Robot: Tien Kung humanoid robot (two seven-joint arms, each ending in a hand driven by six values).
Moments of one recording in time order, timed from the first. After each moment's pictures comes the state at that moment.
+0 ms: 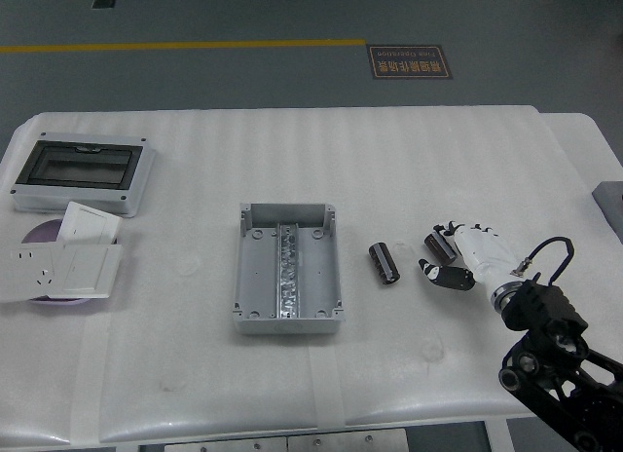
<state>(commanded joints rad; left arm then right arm) -0.07 0.23 -0.77 -0.19 1.47 -0.25 0.46 0.17 -0.41 0.87 1.42 -2.02 -0.21 -0.45</state>
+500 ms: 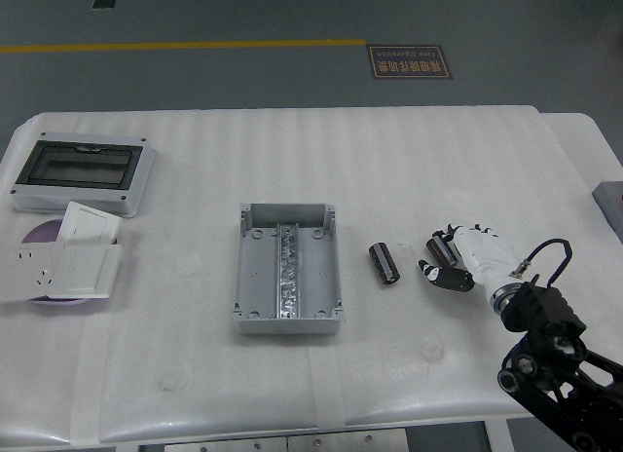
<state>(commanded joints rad) -0.07 0.23 -0.77 -0.19 1.47 -0.25 0.46 0.17 -0.41 0.85 1.40 -2.03 -0.23 -0.44</state>
